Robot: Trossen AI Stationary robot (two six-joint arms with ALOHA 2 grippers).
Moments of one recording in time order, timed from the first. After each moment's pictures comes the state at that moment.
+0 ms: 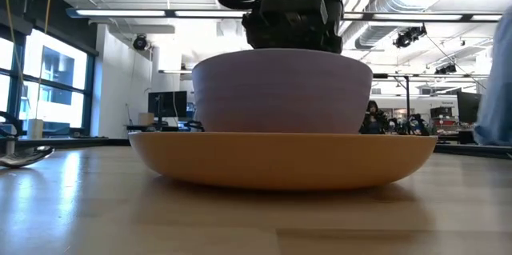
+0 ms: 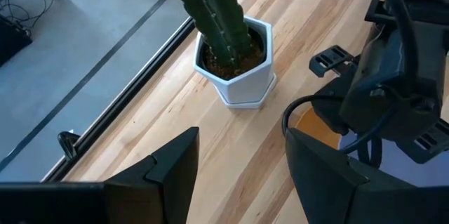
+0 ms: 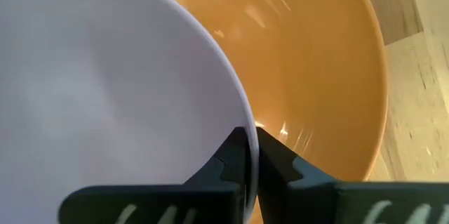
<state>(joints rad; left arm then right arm) -0.33 1.64 1.94 -1.57 -0.82 -0.88 0.16 2.00 1.54 -0.87 -0.05 0.56</state>
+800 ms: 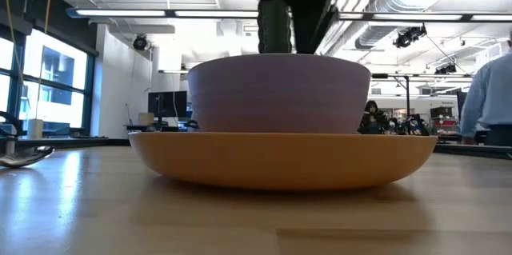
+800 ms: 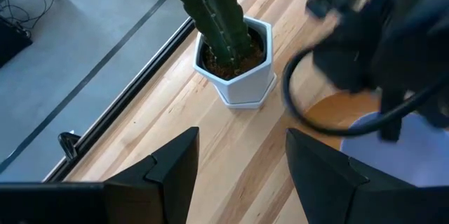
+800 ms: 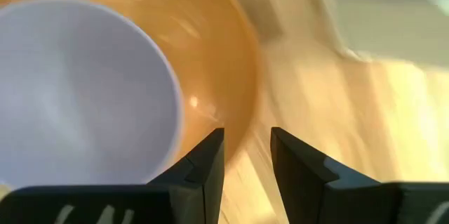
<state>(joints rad) -0.33 1.64 1.94 -1.57 -0.82 -0.87 0.18 2.00 1.89 -1.34 0.13 0.56</state>
